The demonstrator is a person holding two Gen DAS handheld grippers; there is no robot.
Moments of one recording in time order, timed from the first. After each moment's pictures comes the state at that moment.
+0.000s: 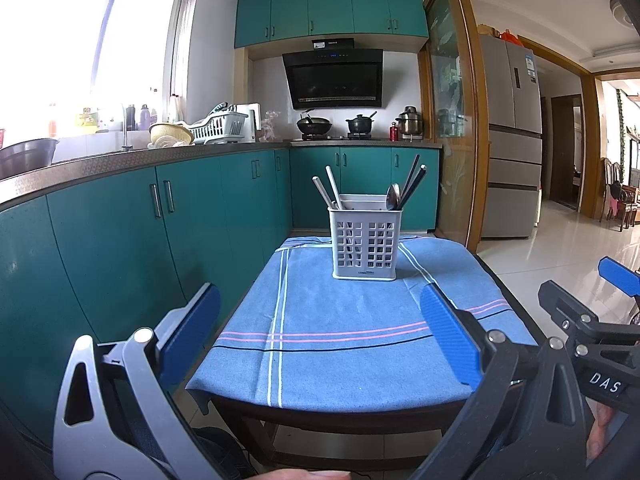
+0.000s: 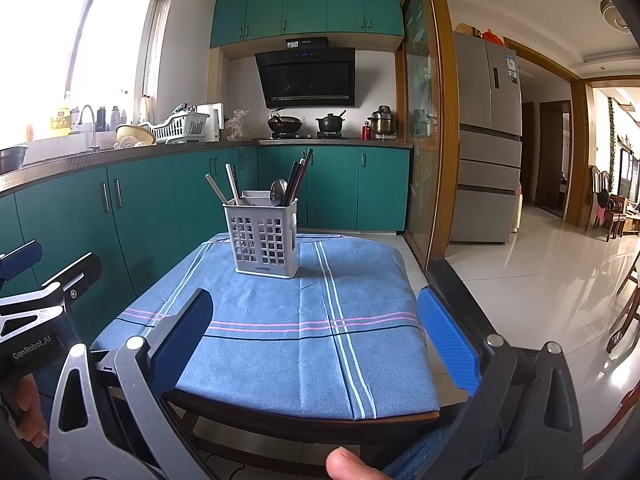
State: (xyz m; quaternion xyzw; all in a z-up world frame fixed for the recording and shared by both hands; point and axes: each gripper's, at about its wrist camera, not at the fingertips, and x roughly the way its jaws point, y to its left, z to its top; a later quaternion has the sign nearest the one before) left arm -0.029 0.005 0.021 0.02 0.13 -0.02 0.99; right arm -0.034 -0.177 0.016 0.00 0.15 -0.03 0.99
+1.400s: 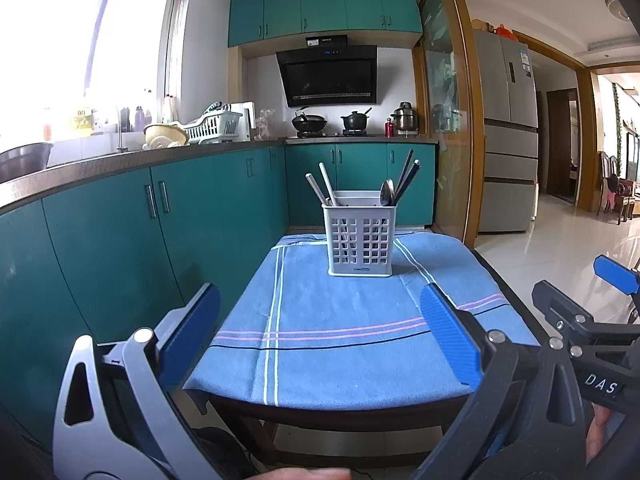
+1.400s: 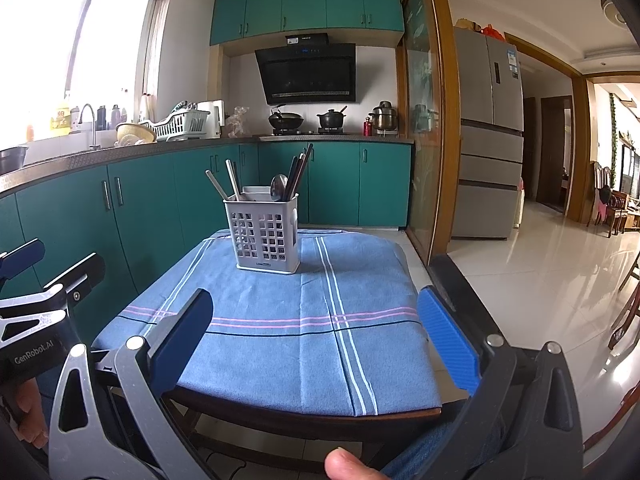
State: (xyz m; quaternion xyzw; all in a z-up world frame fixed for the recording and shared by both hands) left arm -0.026 0.004 0.019 0.02 0.14 -0.03 0.99; right arm -0.030 -0.191 0.006 0.00 0.16 -0.03 0.99
